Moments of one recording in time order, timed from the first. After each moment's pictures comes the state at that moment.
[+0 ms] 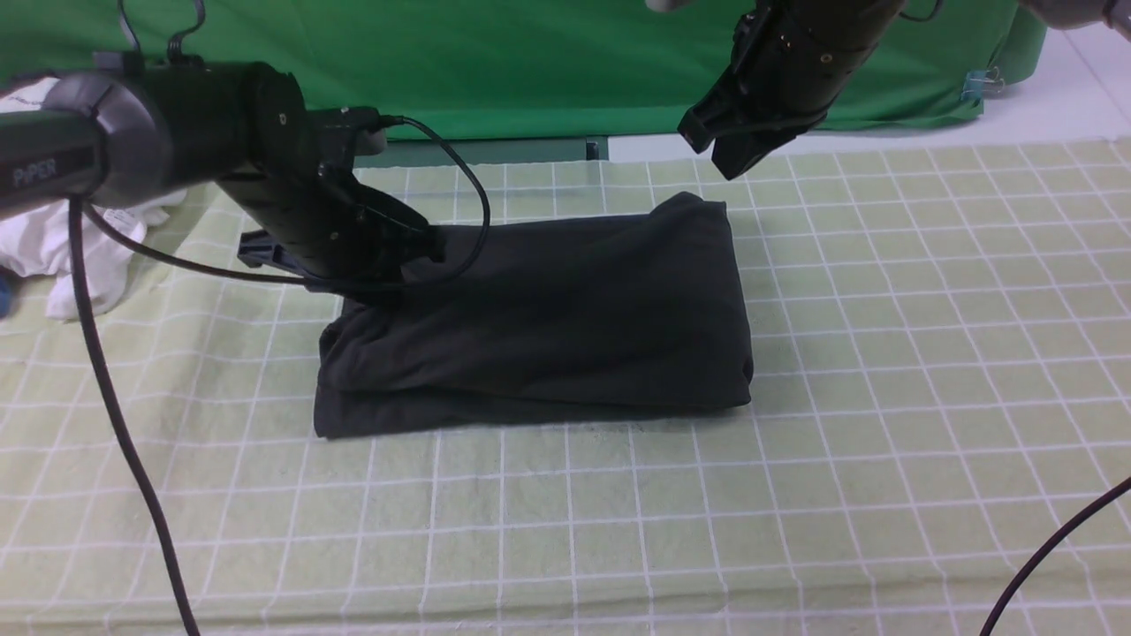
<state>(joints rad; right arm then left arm) 0.44 2.10 -2.12 0.19 1.22 -0.25 -0.14 1.99 -1.43 -0.11 0.70 -0.04</state>
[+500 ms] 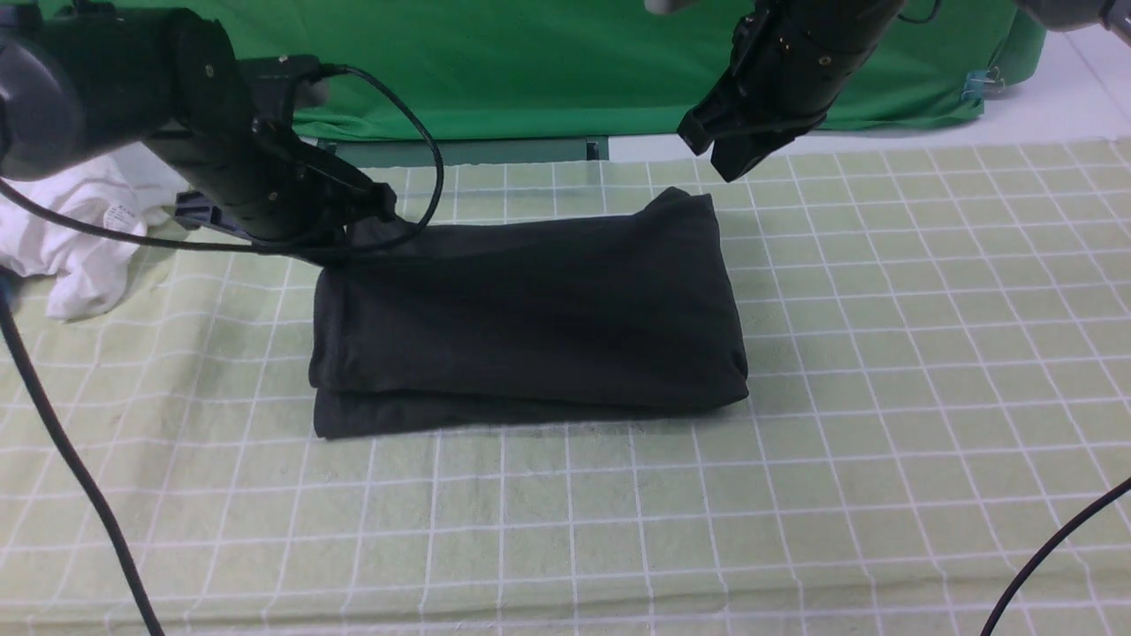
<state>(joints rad) 0.44 2.10 -2.12 0.19 1.22 -0.24 -0.07 1.90 -1.43 -0.07 0.74 -0.05</state>
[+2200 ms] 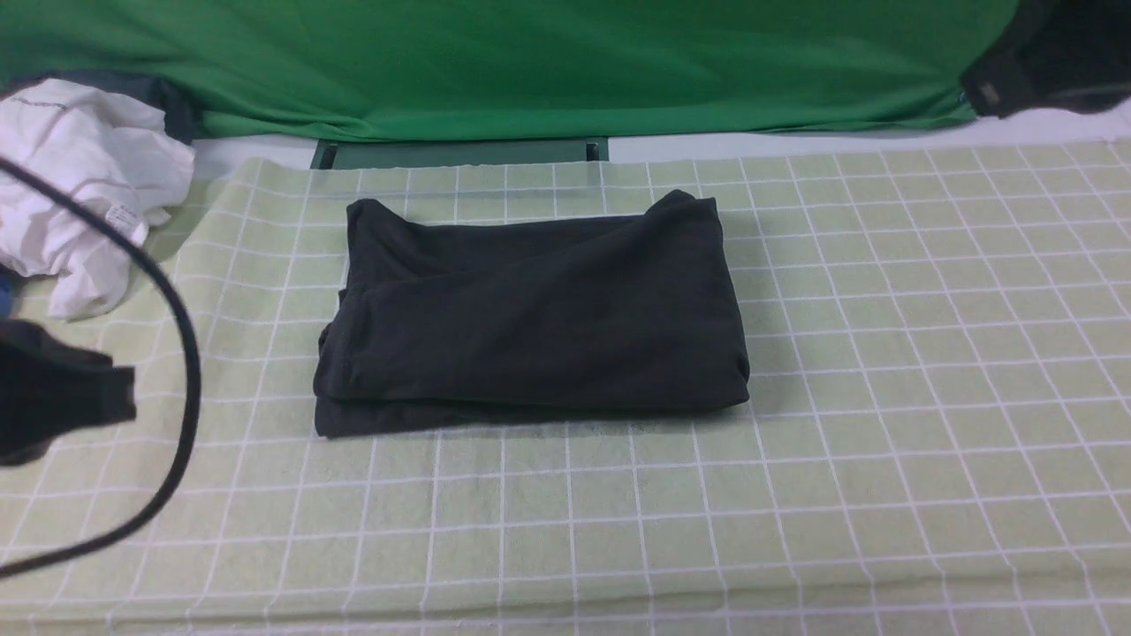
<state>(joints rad) 0.42 1.31 -1.50 0.10 1.05 -0.18 -0.06 0.77 -0.78 -0.06 0.85 -0.05</state>
